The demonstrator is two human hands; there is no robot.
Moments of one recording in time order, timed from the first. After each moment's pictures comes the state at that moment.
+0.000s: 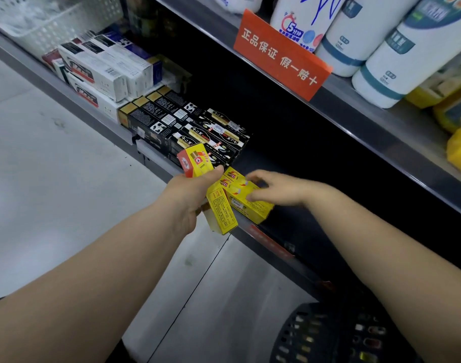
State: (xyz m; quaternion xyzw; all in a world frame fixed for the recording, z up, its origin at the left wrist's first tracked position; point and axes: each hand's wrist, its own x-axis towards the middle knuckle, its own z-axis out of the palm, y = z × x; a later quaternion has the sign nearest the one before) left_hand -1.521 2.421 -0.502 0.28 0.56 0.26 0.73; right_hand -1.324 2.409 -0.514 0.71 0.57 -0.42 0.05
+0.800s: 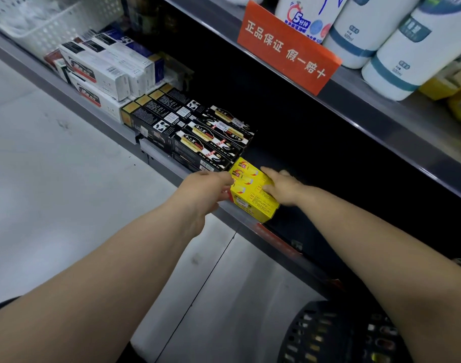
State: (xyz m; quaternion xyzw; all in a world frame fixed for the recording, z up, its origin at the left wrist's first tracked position) left_hand -1.517 2.420 -0.500 0.37 0.56 0.20 0.72; right_hand -1.290 2.422 -0.583 0.81 0.51 -0.28 0.09
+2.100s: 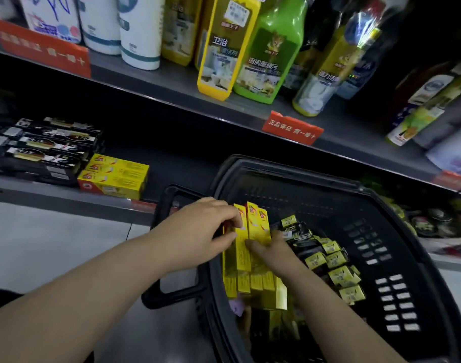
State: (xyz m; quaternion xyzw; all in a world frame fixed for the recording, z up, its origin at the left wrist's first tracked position) left_hand -1.453 2.208 -0.419 0.94 0.00 0.08 0.34; right_hand -1.311 2.042 -0.493 0.90 0.08 -0.31 -0.28
